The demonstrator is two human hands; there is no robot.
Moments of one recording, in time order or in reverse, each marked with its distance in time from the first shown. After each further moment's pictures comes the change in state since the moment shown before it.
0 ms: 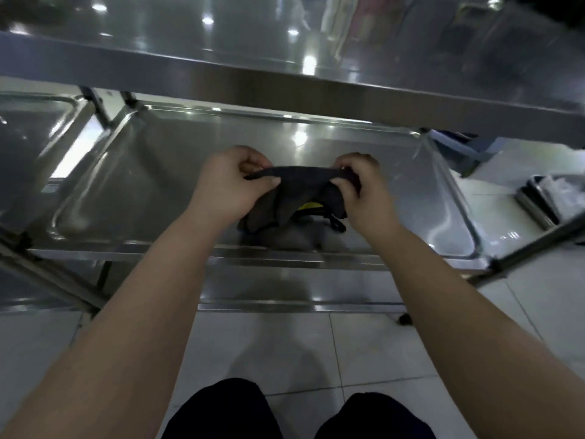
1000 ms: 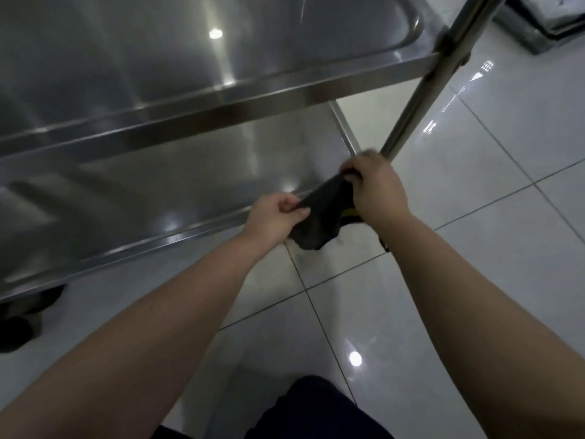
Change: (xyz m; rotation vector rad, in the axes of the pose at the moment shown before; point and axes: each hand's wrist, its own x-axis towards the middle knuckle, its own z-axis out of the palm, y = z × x) left_hand -0.155 -0.144 0.353 -0.101 -0.555 -0.365; right_hand -0.256 0.248 -0.029 -0.336 -0.129 0.524
